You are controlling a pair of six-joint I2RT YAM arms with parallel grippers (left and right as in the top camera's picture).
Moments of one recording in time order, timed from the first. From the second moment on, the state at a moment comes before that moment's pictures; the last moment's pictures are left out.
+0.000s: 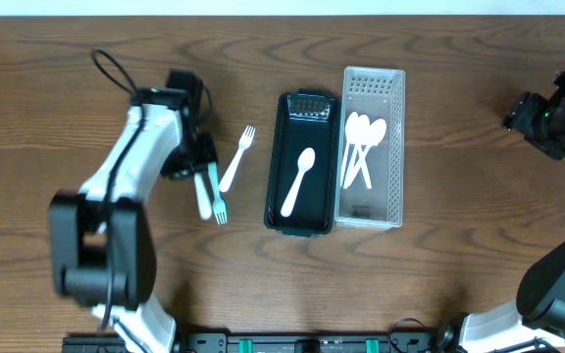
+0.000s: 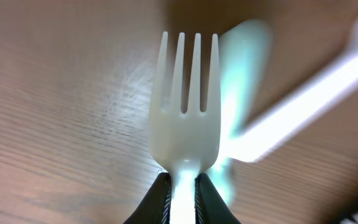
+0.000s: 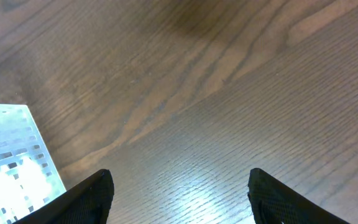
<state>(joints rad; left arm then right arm) -0.13 1.83 1.40 -1.09 0.02 -0.41 -0.39 1.73 1.47 -0.89 -0.10 0.24</state>
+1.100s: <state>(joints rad) -0.56 1.63 1.46 -0.91 -0.02 -0.30 -0.39 1.73 1.47 -0.90 -0.11 0.24</state>
